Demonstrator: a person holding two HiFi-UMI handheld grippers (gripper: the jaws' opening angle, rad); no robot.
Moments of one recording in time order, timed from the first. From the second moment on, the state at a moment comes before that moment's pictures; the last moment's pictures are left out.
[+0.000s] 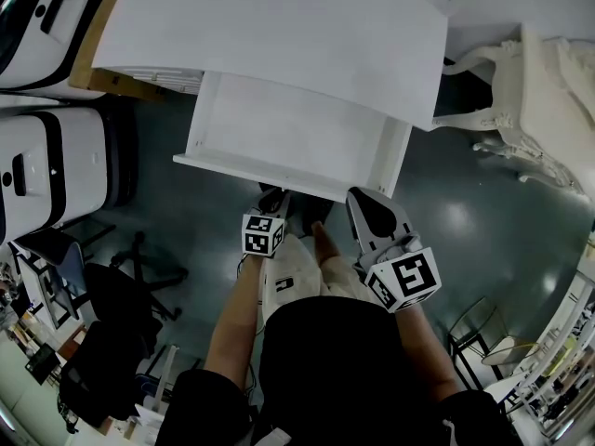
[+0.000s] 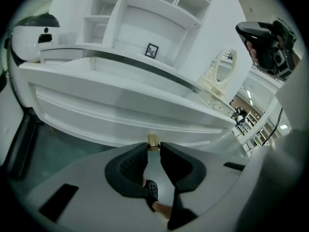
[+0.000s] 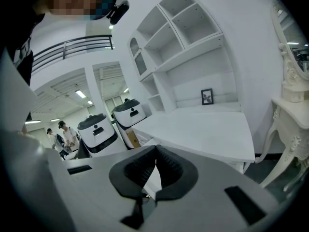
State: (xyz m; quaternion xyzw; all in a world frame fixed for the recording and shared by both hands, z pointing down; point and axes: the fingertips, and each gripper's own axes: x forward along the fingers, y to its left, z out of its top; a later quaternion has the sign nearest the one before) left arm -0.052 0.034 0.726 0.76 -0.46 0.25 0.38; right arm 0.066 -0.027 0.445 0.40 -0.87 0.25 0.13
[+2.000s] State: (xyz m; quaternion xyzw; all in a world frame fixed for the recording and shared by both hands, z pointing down) left arm -0.025 -0.028 0.348 0.83 -0.52 0.05 0.18; right arm 0.102 -0.035 0.303 0.40 -0.90 0.14 0.03
